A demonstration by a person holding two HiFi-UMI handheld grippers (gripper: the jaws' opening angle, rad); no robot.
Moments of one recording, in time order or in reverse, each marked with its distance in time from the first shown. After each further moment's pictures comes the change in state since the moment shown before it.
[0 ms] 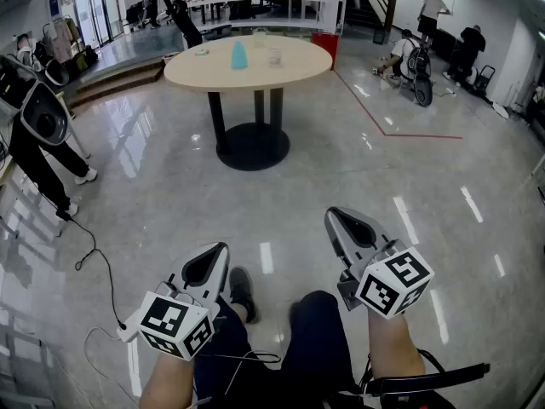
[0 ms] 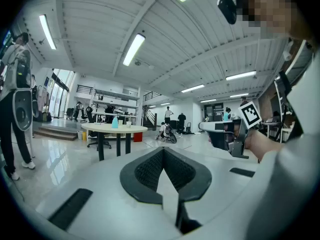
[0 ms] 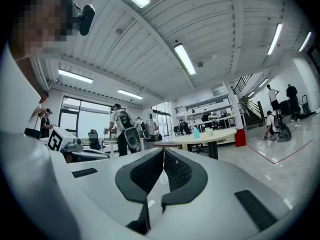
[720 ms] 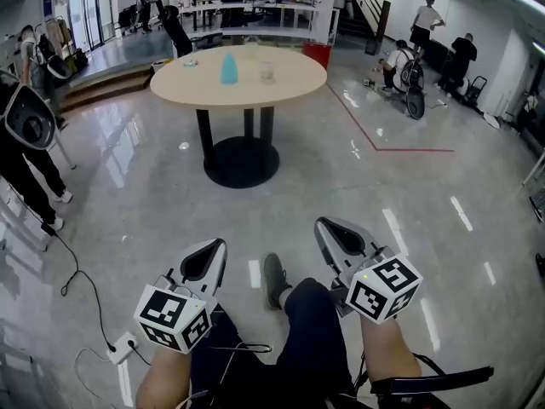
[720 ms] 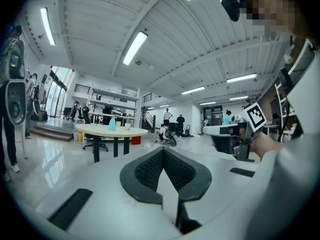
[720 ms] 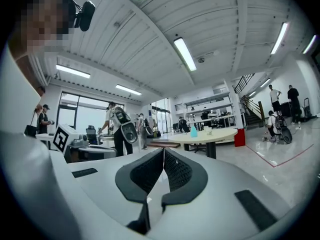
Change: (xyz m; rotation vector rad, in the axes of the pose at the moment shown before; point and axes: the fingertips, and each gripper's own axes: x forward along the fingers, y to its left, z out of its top) left arm 0.078 0.046 0.010 -0.005 -0.039 -0.016; right arm 0.059 -0.040 -0.006 -0.033 0.028 0.007
